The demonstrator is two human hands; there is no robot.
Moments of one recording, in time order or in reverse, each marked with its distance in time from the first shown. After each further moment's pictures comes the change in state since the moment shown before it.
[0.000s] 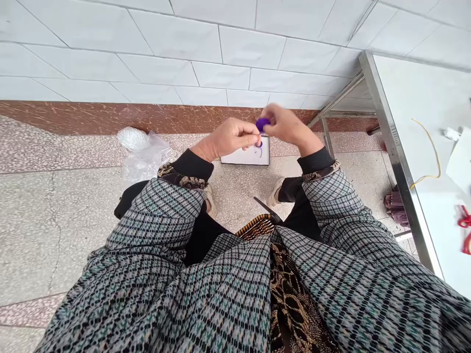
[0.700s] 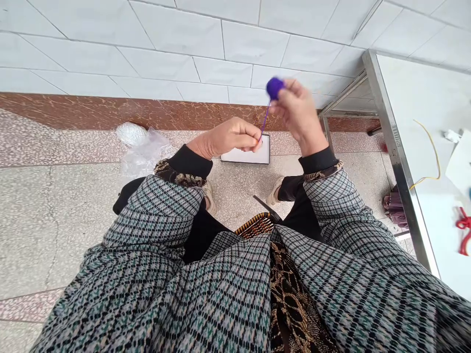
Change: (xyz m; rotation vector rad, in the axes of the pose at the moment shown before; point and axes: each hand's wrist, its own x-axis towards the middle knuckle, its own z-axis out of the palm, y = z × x) left_hand -0.003 0.019 -0.007 -0.069 -0.208 0.057; right_hand 0.006 0.004 -0.002 0.514 0.180 -0.098
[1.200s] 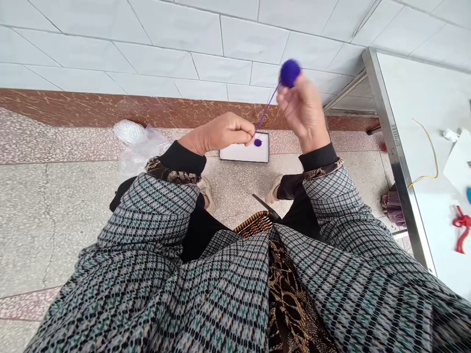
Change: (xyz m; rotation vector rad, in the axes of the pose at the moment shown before) left_hand 0.000 -0.003 -0.011 0.102 0.028 -0.061; right_hand -0.003 -0.008 0.000 0.254 0.026 -0.047
